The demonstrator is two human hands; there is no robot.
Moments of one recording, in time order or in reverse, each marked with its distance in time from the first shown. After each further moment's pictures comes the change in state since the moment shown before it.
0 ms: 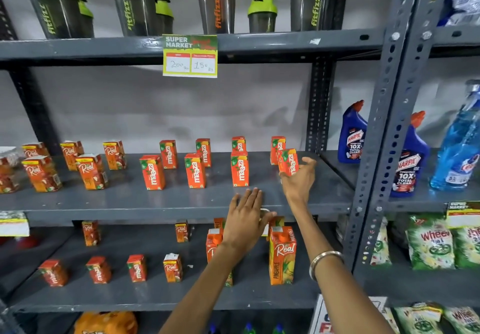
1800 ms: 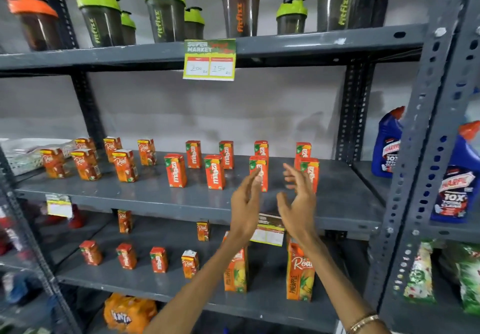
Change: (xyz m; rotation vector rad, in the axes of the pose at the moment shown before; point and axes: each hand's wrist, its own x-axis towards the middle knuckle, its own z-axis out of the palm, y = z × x) left_hand 0.014 0.011 -0.048 -1.095 0.482 -0.310; right_hand -0.063 -0.015 -0.023 0.291 -0.346 -0.430
